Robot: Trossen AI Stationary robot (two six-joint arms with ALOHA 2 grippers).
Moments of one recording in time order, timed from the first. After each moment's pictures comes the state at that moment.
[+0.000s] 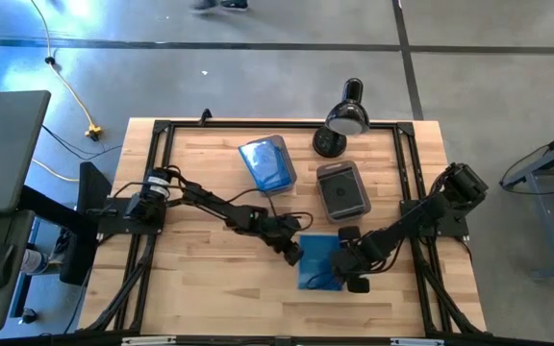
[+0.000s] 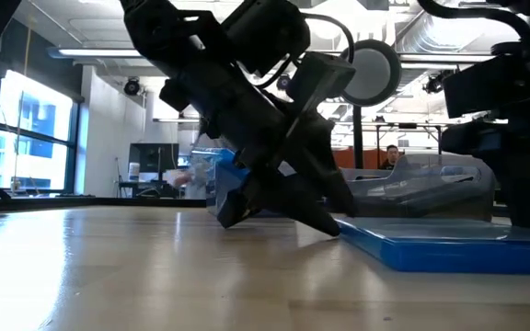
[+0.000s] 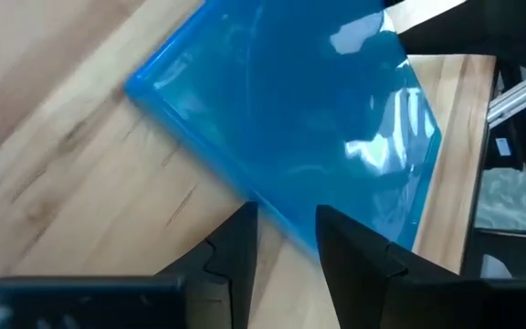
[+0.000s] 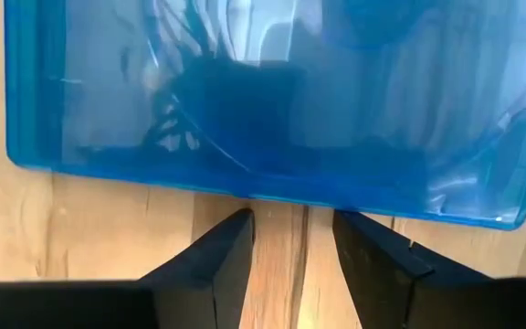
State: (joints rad) left arm -0.18 2.07 1.20 0.17 0.17 -0.98; right arm 0.53 1.73 0.90 -0.58 0.12 0.45
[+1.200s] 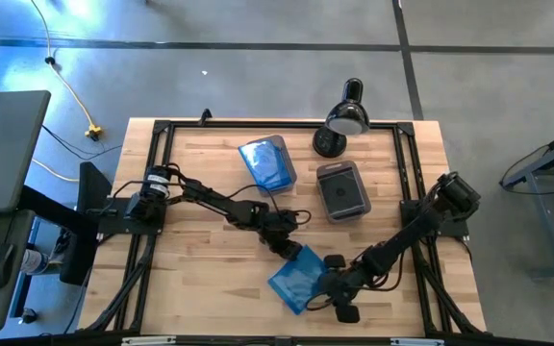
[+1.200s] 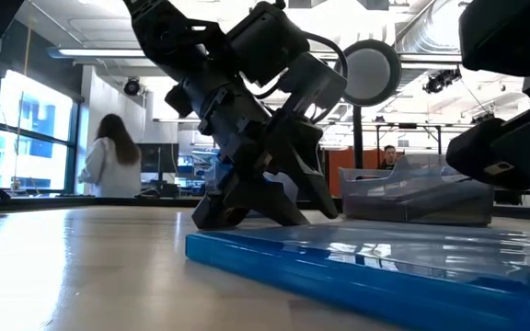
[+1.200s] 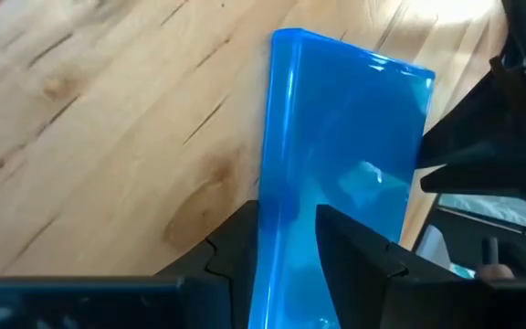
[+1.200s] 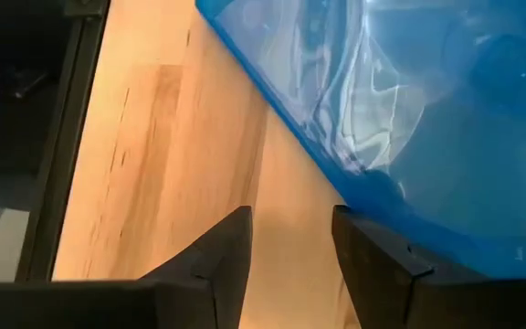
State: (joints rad) left arm -0.16 2.06 1.20 0.09 0.40 -1.16; right arm 0.63 1.84 0.90 -0.08 0.06 0.56
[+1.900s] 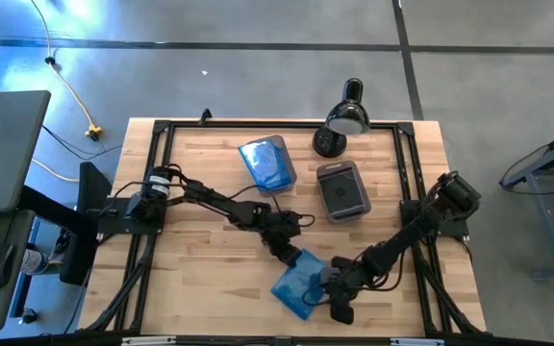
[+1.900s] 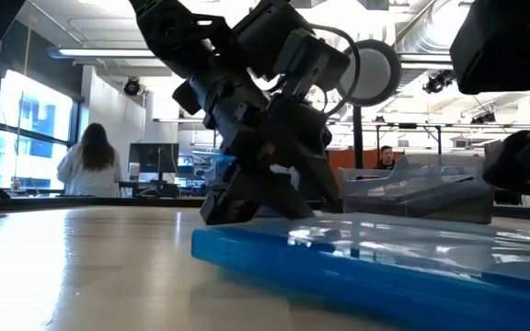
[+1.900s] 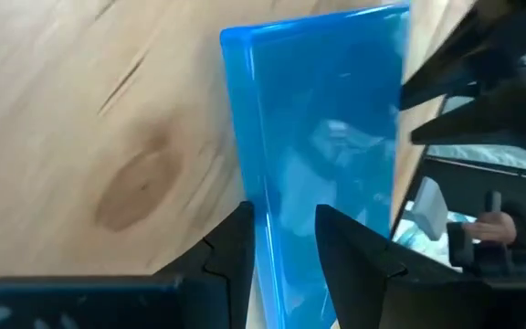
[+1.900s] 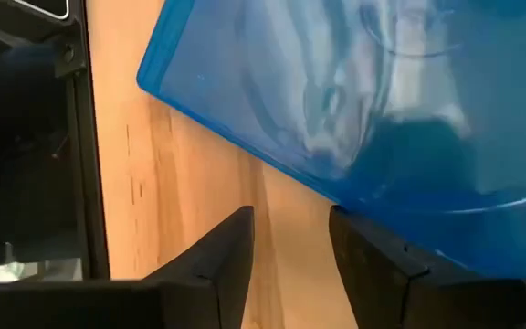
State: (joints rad) left arm -0.17 2.07 1.24 0.08 0.50 -1.07; right arm 0.62 1.84 0.90 -0.14 0.04 0.86
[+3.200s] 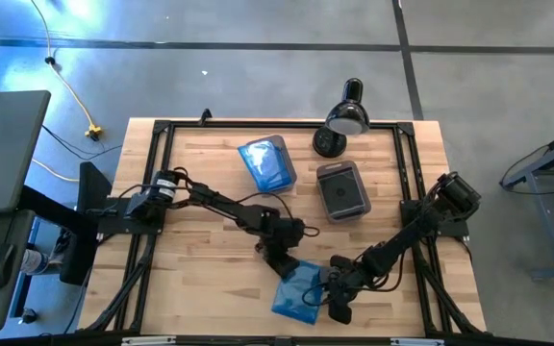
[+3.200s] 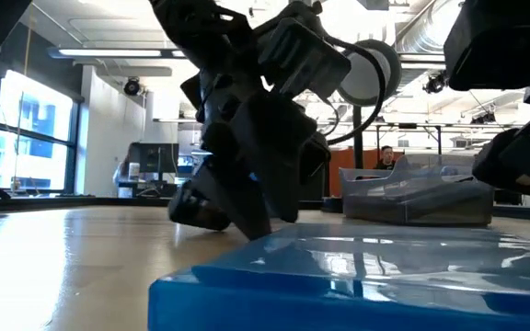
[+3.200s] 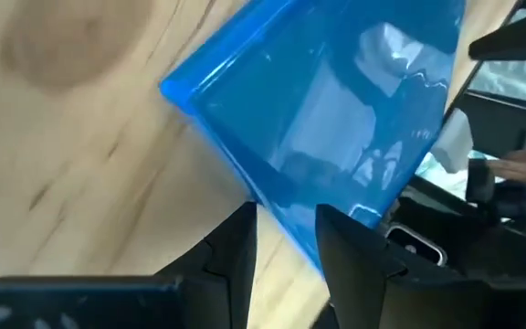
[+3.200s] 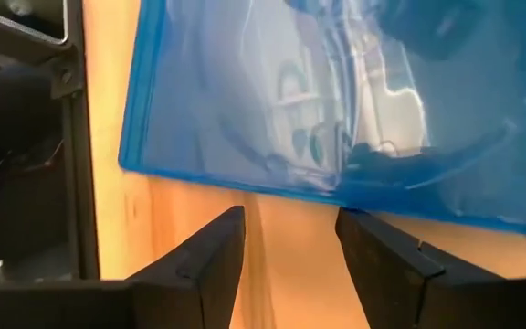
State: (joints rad) left arm -0.18 2.14 1.37 -0.24 0.66 -1.00; right arm 0.63 1.84 0.90 -0.11 0.08 0.86
